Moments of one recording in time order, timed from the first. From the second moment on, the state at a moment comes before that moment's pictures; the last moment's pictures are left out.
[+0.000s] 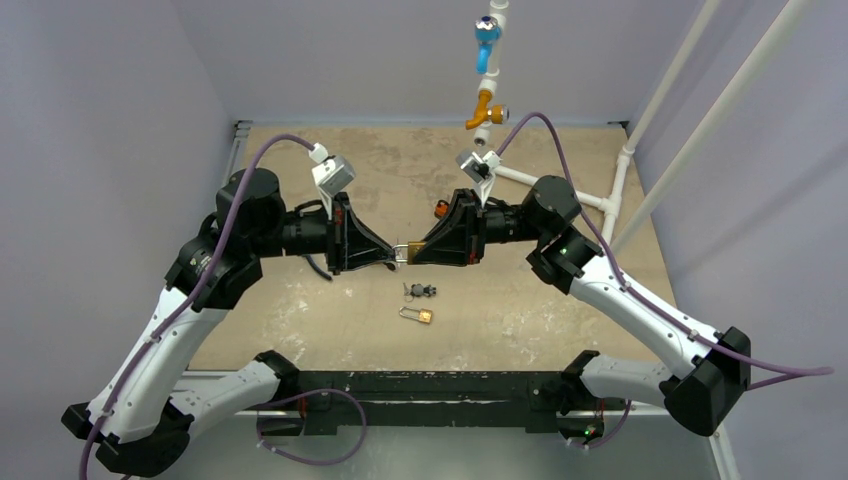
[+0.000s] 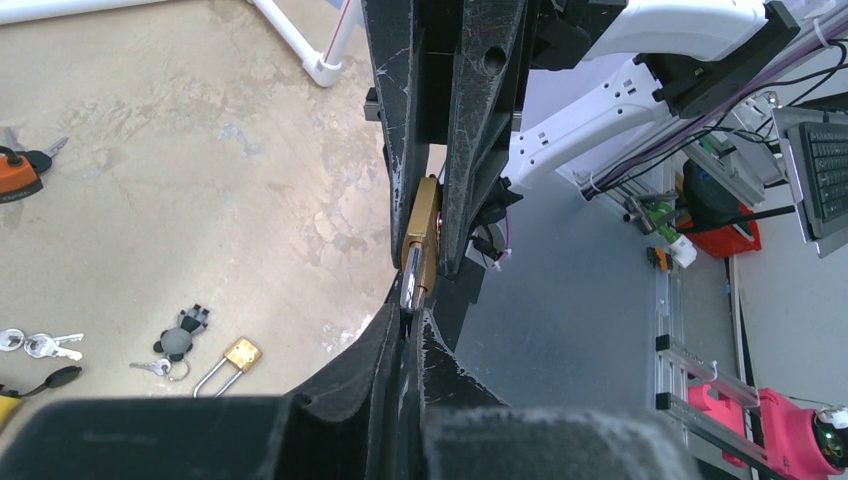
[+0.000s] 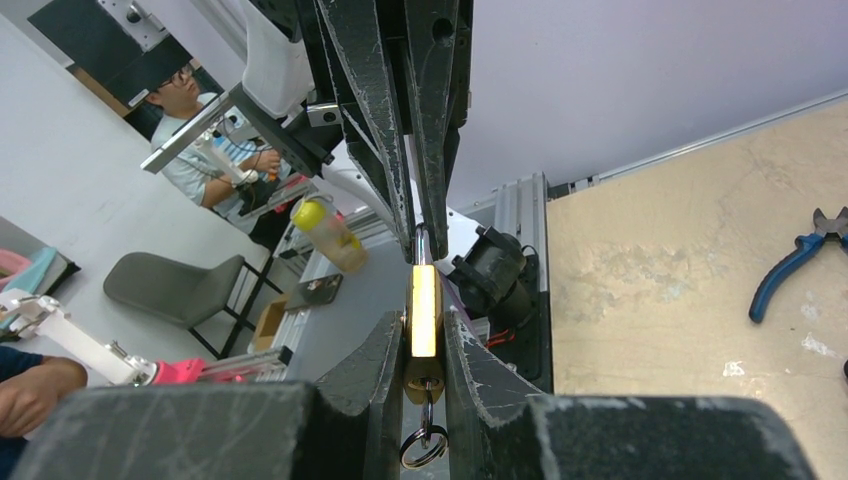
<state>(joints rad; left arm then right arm) -0.59 0.96 1.34 -0.67 0.73 -0.33 0.71 1.16 1.02 0.34 -0.96 0.71</state>
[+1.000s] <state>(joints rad) -0.63 0.96 1.34 -0.68 0.66 -0.34 0.74 1.17 1.05 0.24 -0.94 0.66</state>
